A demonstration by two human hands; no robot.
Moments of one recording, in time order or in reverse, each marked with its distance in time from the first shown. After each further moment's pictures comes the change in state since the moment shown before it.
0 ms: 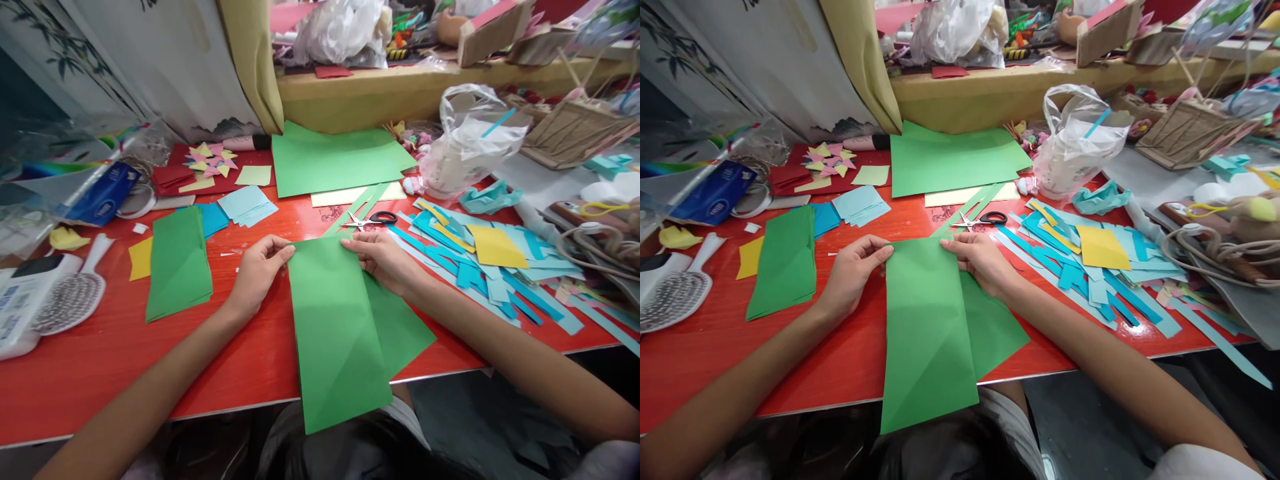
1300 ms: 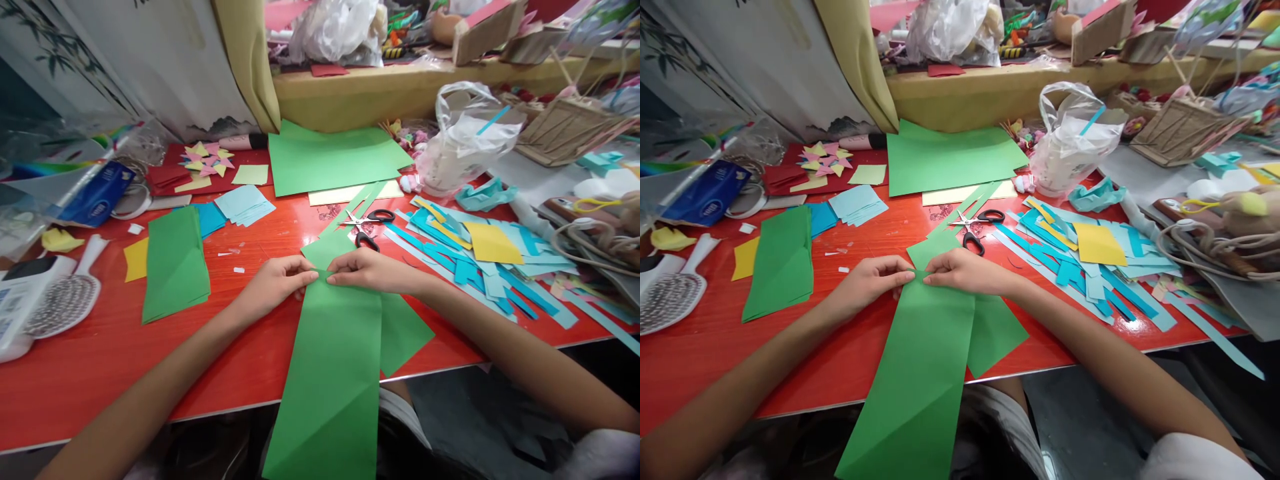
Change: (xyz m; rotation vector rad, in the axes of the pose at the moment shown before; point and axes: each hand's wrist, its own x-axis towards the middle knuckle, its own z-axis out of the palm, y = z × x) left_hand -0.010 0.012 0.007 0.117 -0.449 -0.148; right_hand -0.004 -0.011 0.002 -0.910 -0.427 -0.062
